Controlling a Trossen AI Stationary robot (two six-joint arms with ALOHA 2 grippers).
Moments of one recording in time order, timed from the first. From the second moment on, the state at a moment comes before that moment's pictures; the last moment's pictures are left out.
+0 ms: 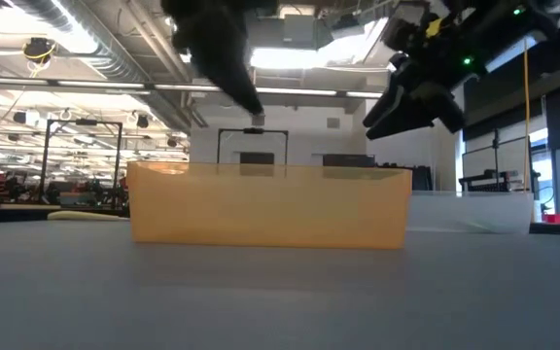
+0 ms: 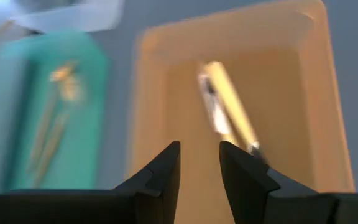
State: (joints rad) left arm -0.16 1.65 1.26 -0.61 -0.41 -0.02; right arm 0.14 1.29 0.72 -0.13 0.59 -0.33
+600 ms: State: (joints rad) left arm 0.27 1.39 1.26 -0.97 -0.61 -0.05; right arm -0.02 1.29 0.72 -0.22 0.31 -0.24
